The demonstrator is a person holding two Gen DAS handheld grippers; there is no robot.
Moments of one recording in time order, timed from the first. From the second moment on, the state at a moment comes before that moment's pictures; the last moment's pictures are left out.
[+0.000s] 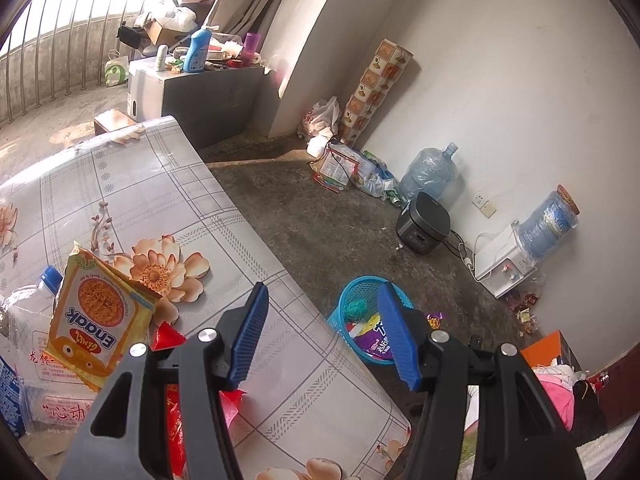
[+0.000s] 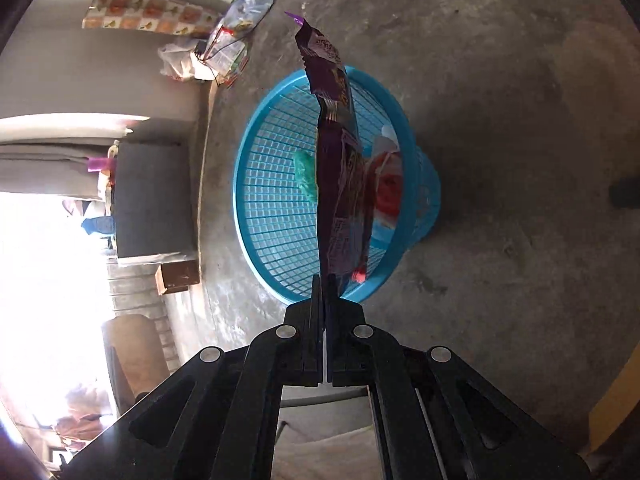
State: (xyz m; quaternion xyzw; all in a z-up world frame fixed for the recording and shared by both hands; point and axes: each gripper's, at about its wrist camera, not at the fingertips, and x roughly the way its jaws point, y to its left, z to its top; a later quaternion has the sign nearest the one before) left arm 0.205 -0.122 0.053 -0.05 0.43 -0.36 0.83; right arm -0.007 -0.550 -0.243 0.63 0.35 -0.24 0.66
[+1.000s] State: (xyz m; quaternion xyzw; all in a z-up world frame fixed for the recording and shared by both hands) left arm 0.163 -0.002 0.098 -0.11 0.36 -0.31 0.87; right arm 0.041 -0.470 -0.051 0.31 0.34 -0.24 0.85
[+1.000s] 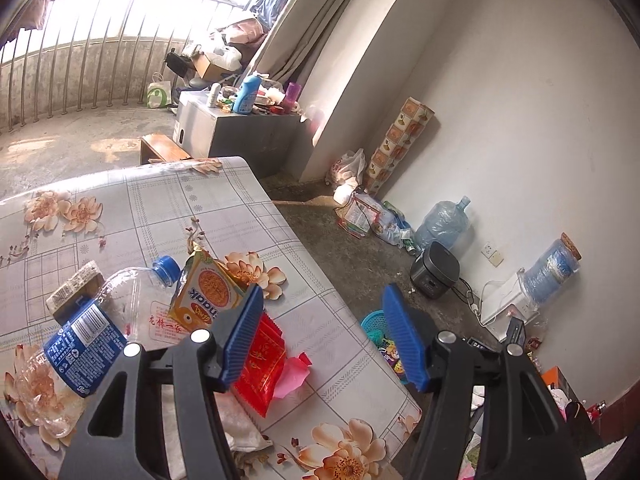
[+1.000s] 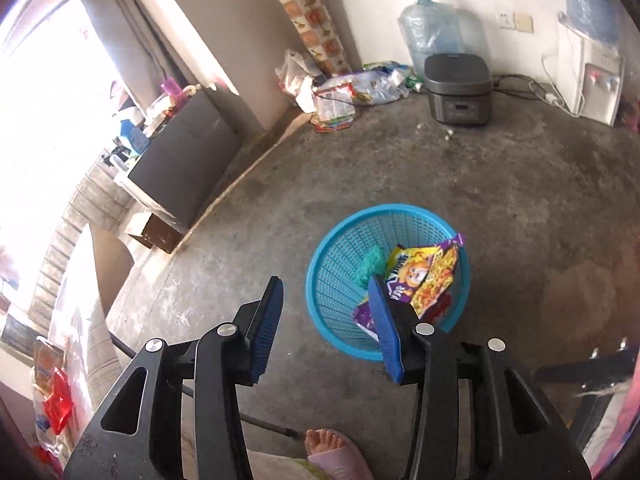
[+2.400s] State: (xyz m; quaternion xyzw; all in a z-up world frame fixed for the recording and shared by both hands) left arm 0.310 0.203 -0.023 -0.28 0.50 -0.27 0.77; right arm 0.244 -0.154 -0.010 0.24 0.47 0.15 0.83
